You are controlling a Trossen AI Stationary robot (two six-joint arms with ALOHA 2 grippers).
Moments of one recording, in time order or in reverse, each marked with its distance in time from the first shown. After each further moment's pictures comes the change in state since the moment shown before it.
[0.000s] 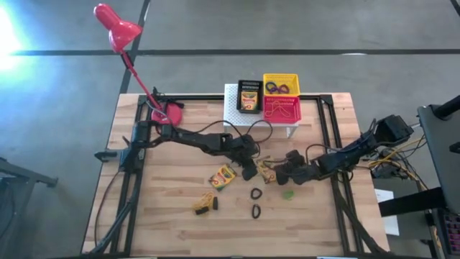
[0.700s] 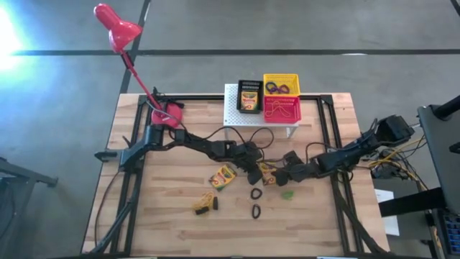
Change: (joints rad) left arm -0.007 0.172 0.008 0.245 0.038 -0.111; right arm -0.041 -0.006 0.015 0.012 -0.189 0.053
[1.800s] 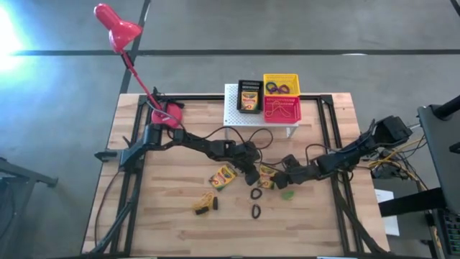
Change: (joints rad) left arm 0.000 -0.004 -0.014 -0.074 0.045 -0.021; right arm 0.004 0.069 0.002 0.095 -0.062 0.074
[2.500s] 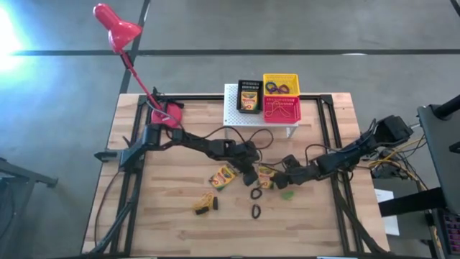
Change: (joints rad) left arm -0.010 -0.035 0.004 -0.070 0.055 0.034; right arm 0.043 -0.016 0.007 -0.075 -0.024 0.047
